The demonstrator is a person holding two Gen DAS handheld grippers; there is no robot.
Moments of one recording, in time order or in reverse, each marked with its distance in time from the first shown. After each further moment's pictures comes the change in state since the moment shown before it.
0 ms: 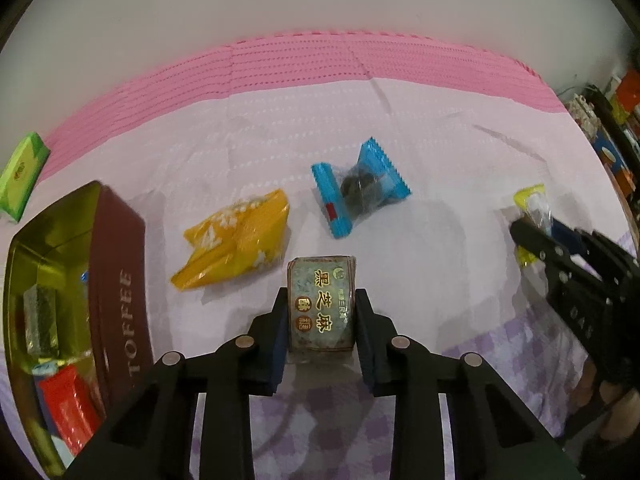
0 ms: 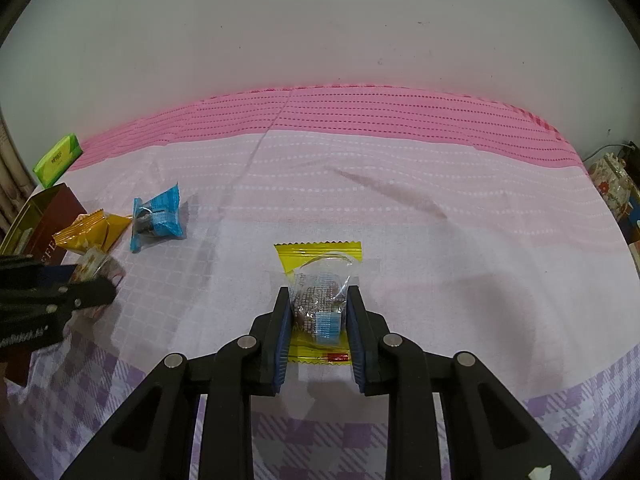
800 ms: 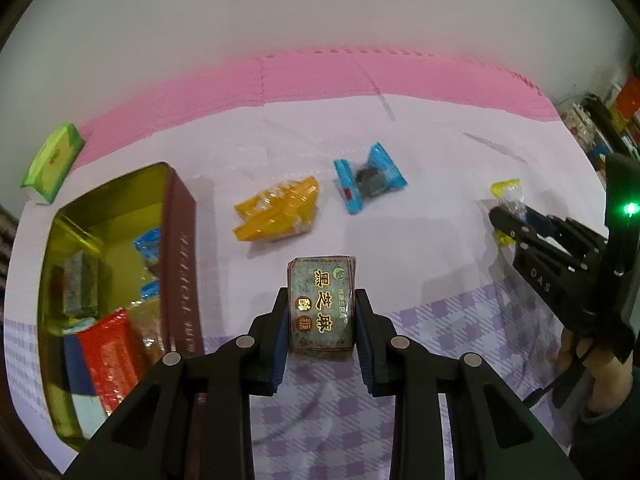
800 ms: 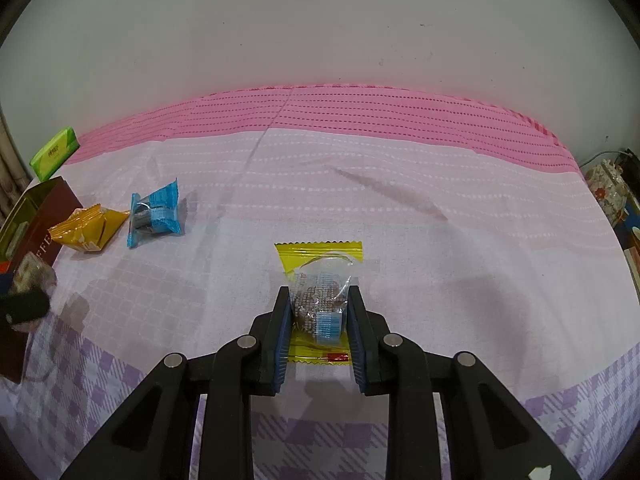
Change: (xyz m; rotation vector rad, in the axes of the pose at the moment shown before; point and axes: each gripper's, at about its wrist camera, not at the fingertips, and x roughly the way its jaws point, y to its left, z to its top) left arm -0.048 0.010 -0.019 -0.037 -0.036 0.033; right arm 0.000 0.006 0.000 -0.015 0.002 -0.026
